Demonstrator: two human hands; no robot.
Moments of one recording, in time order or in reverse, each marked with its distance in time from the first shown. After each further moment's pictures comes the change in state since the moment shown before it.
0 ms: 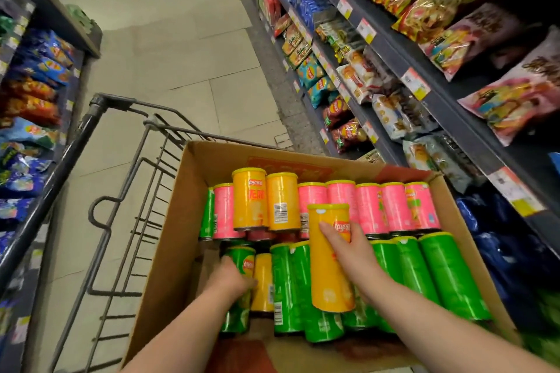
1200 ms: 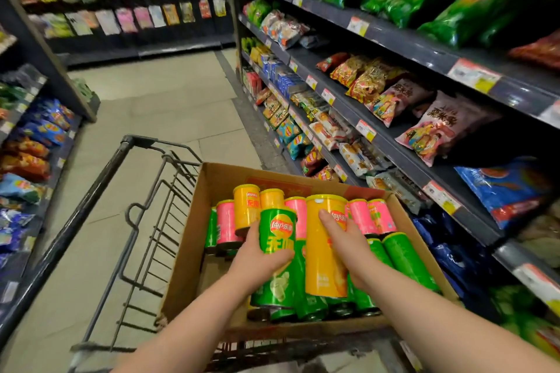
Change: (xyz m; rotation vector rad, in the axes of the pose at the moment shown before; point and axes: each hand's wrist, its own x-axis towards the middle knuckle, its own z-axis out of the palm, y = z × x) left_hand -0.162 0.017 -0.031 -0.505 -0.009 0.633; right_hand -0.099 -0.029 -0.013 0.044 0.130 -0.101
